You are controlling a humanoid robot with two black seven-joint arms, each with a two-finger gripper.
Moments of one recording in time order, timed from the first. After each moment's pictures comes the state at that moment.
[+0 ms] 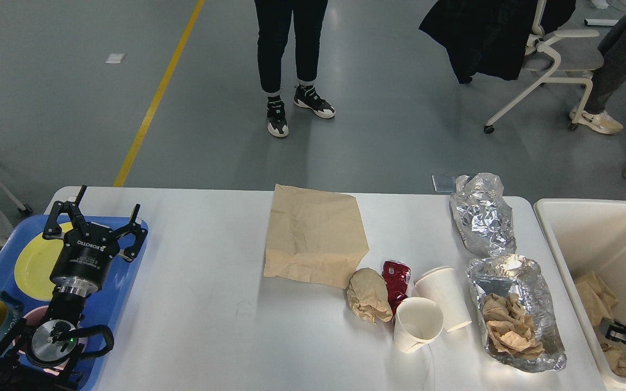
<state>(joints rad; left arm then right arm) -0.28 0.17 -1.47 -0.73 0.20 -0.64 -0.17 0.46 -0.38 -0.78 0.04 -0.30 -0.12 0.02</state>
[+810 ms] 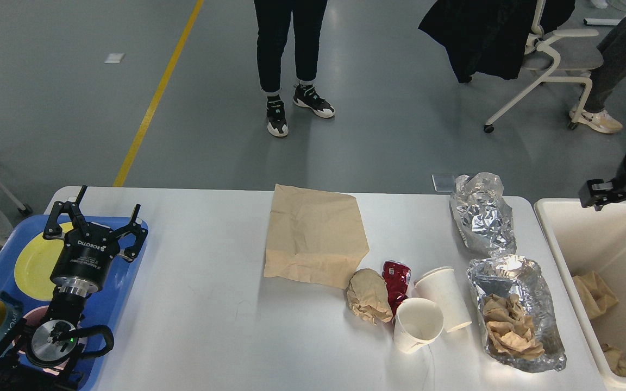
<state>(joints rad) -0.28 0.17 -1.47 -0.73 0.20 -0.64 -0.17 1.91 -0.36 -1.42 1.02 -0.48 0.69 -0.15</state>
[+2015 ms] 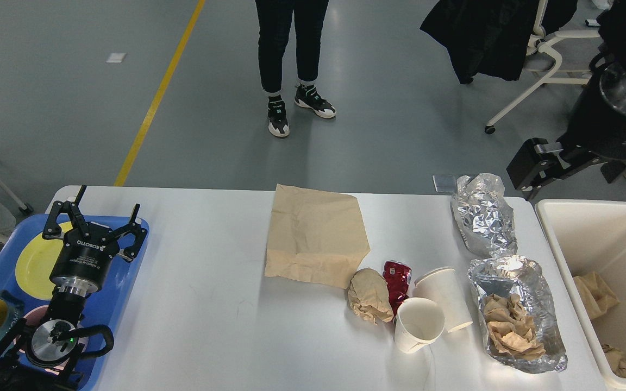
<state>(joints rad) -0.28 0.17 -1.47 -0.73 0.20 -0.64 -0.17 2.63 -0.26 -1.41 1.61 -0.21 0.85 -0.14</state>
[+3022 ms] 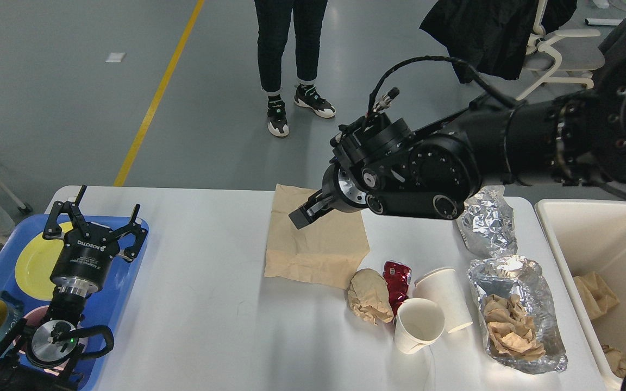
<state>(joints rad) -0.28 0.17 -1.47 -0.73 0.20 -0.64 -0.17 1.83 0.11 -0.82 1.17 -0.72 0.21 -0.12</state>
